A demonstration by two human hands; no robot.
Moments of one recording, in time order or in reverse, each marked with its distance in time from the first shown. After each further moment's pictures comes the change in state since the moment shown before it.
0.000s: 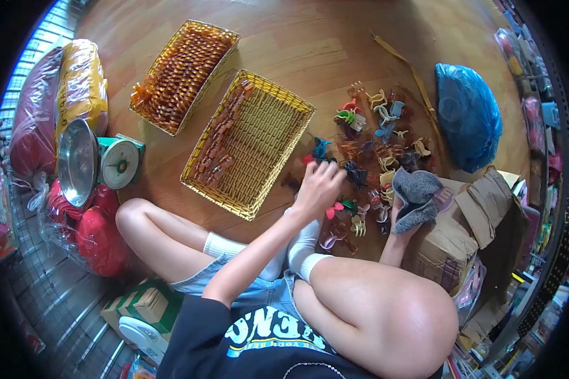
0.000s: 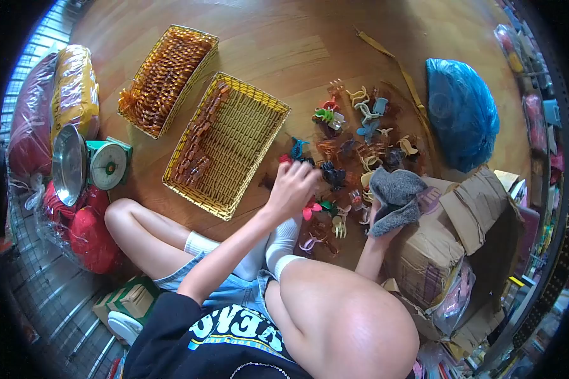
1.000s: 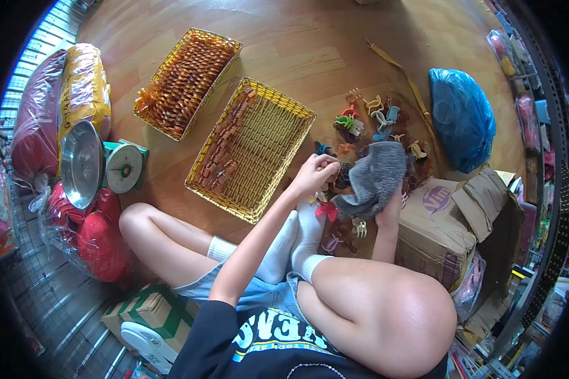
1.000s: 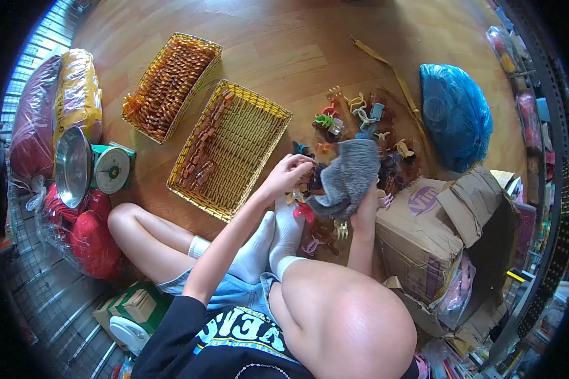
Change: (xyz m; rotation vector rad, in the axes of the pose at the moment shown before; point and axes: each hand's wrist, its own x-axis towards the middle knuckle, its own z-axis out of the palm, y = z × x) left_hand 0.020 -0.035 -0.014 -0.946 -0.294 -0.581; right_hand -0.004 -0.001 0.089 0.097 -0.130 0.386
